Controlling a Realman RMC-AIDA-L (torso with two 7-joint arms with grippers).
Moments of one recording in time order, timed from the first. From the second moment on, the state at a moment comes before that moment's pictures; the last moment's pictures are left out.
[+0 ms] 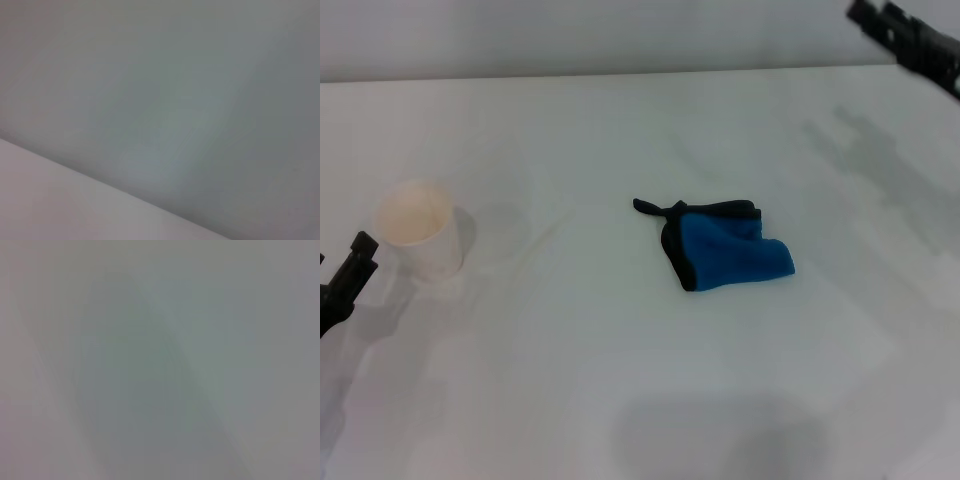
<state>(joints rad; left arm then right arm) -0.35 -2.08 0.80 -0.15 -2.26 -1.36 2.46 0.43 2.01 -0.69 -0.40 -1.26 -1.26 1.33</state>
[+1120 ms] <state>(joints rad) -0.34 -2.09 0.79 -0.15 -2.28 -1.30 2.46 0.48 2.03 -0.53 0.07 -0.84 -1.13 0.27</state>
